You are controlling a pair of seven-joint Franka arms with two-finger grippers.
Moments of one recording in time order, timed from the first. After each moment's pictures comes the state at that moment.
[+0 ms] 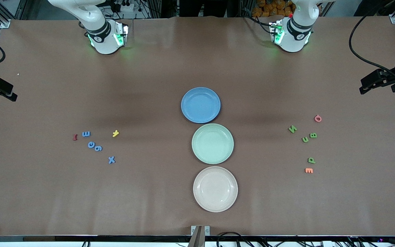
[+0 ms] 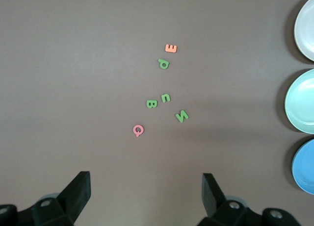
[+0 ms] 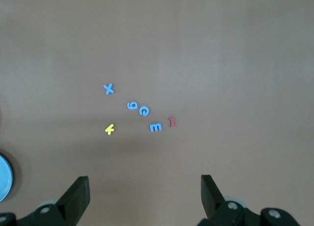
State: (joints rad) left arm 0.10 0.00 -0.13 -1.56 0.02 1.56 -0.07; right arm 0.10 0.06 -0.19 -1.45 0.02 1.55 -0.05
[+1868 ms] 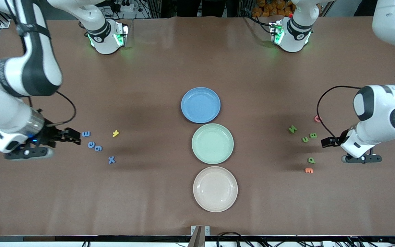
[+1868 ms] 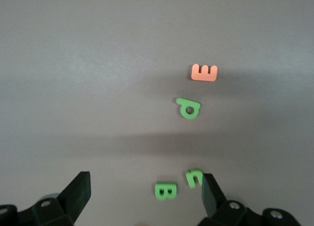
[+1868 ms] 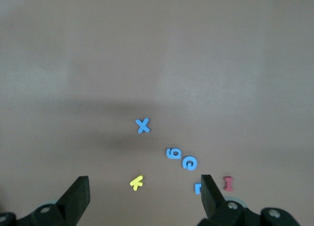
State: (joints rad) left arm 0.16 0.46 -0.12 -1.81 0.11 2.25 -0.02; right arm 0.19 0.31 -0.12 -1.63 0.09 2.01 -0.05
